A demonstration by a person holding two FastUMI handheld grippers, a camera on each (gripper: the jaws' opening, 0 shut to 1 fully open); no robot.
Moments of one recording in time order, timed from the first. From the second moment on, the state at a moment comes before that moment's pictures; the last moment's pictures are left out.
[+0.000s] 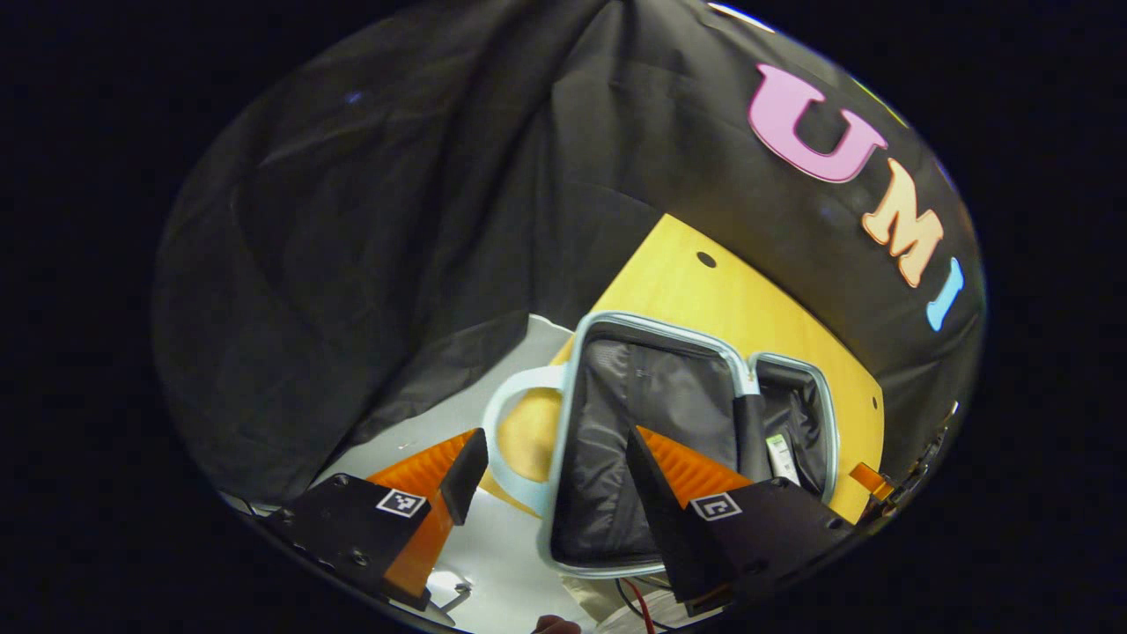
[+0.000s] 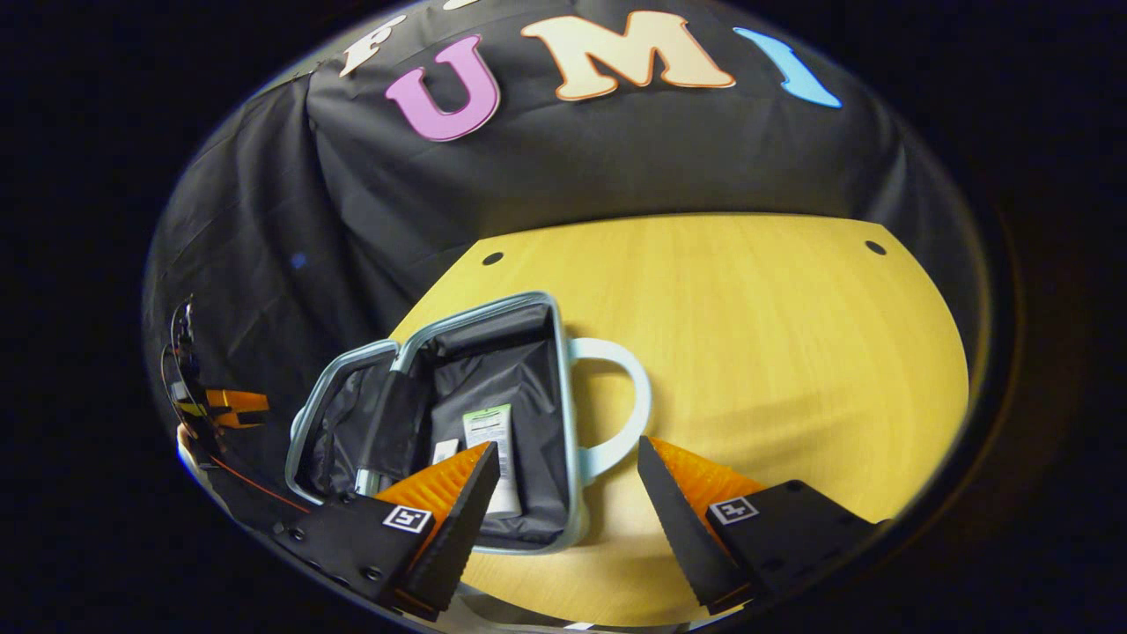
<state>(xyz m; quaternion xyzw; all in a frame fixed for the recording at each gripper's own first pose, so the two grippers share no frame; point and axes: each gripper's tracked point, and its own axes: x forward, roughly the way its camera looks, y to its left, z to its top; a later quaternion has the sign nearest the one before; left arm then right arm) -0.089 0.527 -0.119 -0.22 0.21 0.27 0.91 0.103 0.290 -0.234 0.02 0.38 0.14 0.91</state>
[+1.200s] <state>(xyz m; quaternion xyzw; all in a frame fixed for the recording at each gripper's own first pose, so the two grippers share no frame) -0.049 0.551 -0.190 -0.40 0.20 0.21 0.87 0.126 0.142 -0.171 0.04 0.31 -0.01 0.95</state>
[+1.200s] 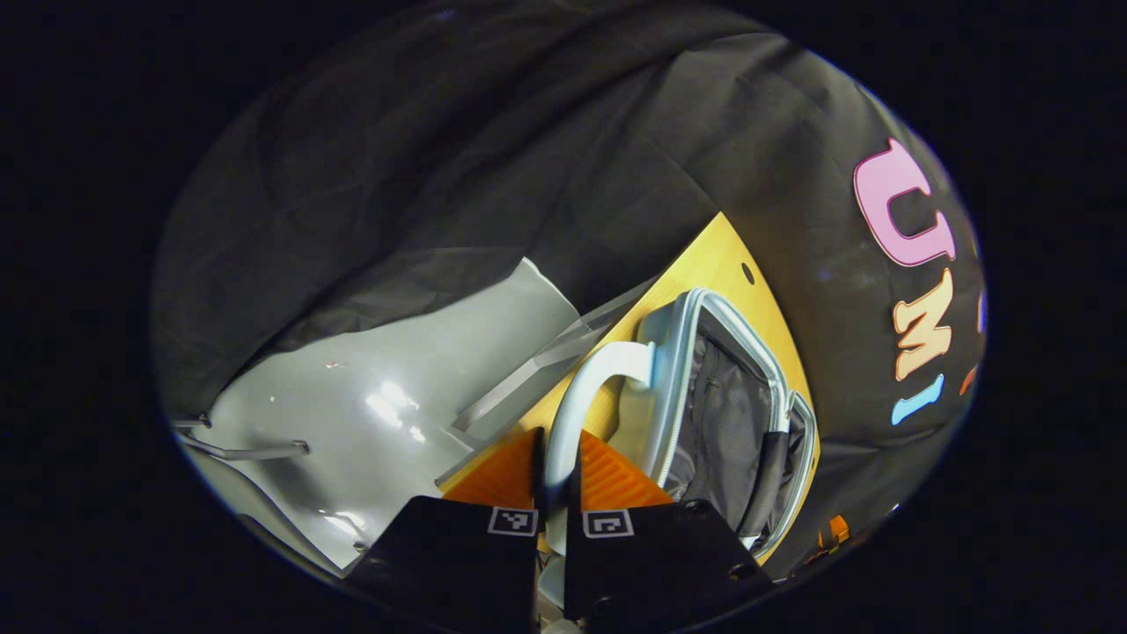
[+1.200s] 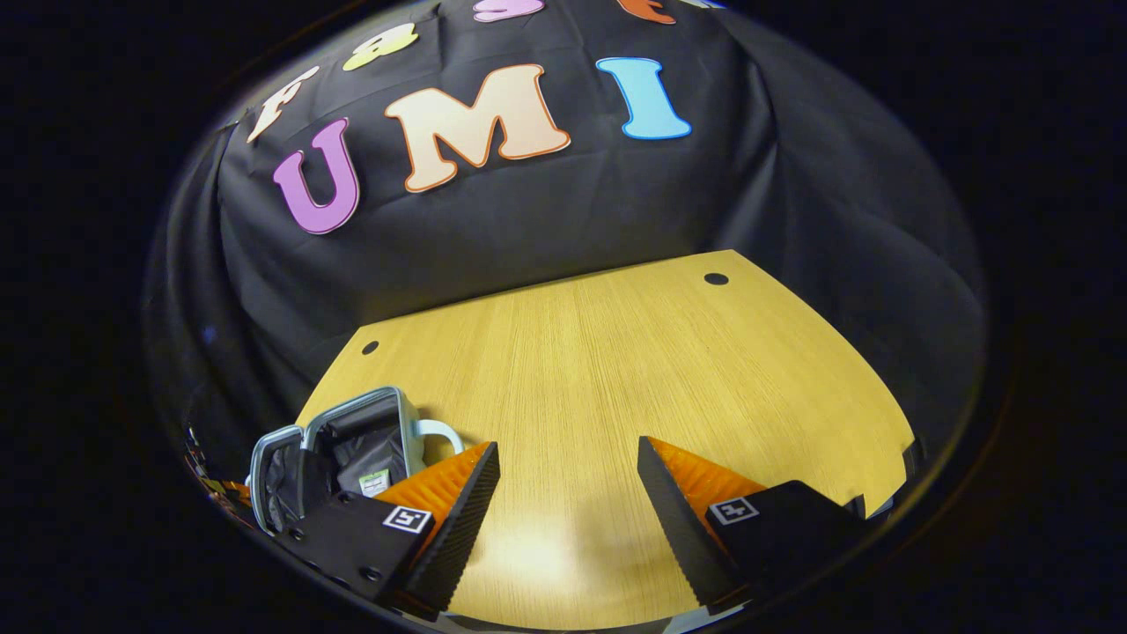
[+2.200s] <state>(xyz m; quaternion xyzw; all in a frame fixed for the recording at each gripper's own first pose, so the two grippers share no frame) -0.042 0.351 0.021 -0.21 0.13 0.20 0.95 0.145 0.104 -0.189 0.09 0.31 0.06 0.94</state>
